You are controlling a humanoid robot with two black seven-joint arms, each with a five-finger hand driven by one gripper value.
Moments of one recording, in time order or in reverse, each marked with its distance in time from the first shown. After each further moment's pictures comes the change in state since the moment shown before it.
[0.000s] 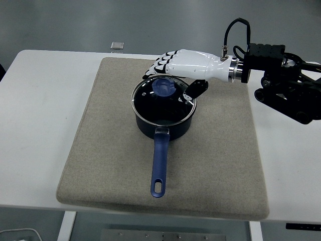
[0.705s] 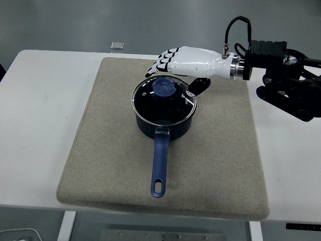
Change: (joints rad) left arm 0.000 0.000 0.000 0.000 0.000 0.000 0.000; right arm 0.016 0.001 -0.027 -0.022 -0.033 -0.040 0.000
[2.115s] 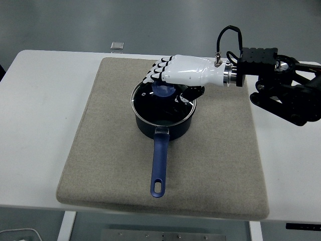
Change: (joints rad) left arm 0.000 0.000 0.000 0.000 0.000 0.000 0.000; right arm -0.003 0.029 -0.035 0.009 -0.012 -0.015 0.000
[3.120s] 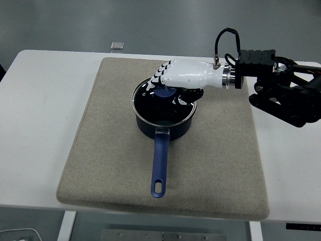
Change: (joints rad) left arm 0.000 0.000 0.000 0.000 0.000 0.001 0.000; right arm -0.004 0.005 -0.003 -0.001 0.013 0.038 0.000
